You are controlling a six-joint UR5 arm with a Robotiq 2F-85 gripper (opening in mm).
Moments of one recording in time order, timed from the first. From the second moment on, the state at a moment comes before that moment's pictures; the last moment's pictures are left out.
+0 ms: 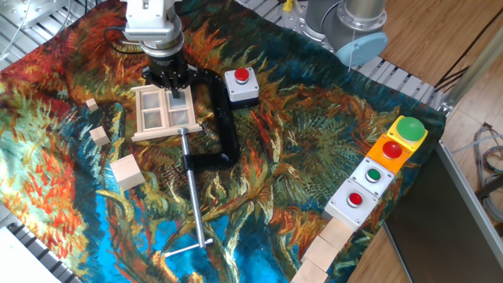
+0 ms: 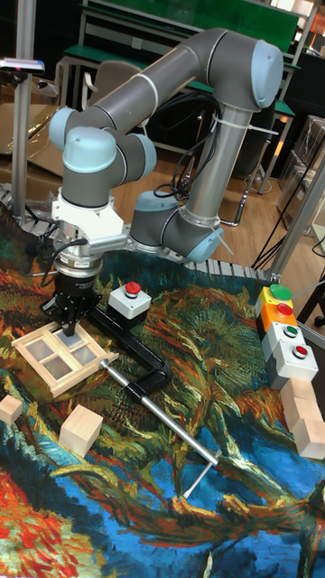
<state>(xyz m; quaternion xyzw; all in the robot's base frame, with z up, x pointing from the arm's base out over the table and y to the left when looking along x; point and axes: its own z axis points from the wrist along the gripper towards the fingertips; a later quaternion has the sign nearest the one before) 0.450 -0.145 0.022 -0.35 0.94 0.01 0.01</state>
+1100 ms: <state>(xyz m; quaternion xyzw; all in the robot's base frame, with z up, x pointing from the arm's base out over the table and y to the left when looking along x) 0.449 -0.147 0.018 -0.35 0.94 0.01 0.01</state>
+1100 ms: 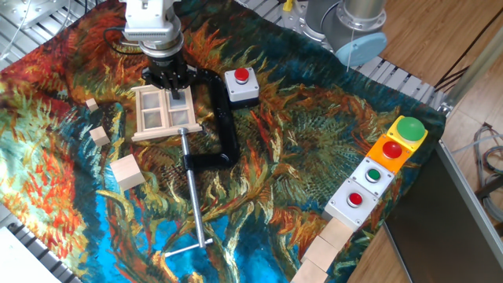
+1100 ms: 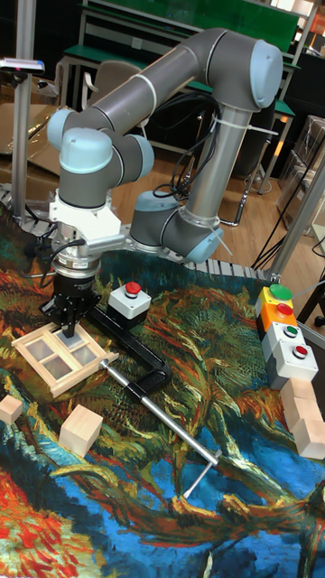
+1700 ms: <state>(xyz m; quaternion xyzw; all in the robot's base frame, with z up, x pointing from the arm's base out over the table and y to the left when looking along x) 0.439 -0.159 0.017 -0.36 0.93 0.01 0.01</state>
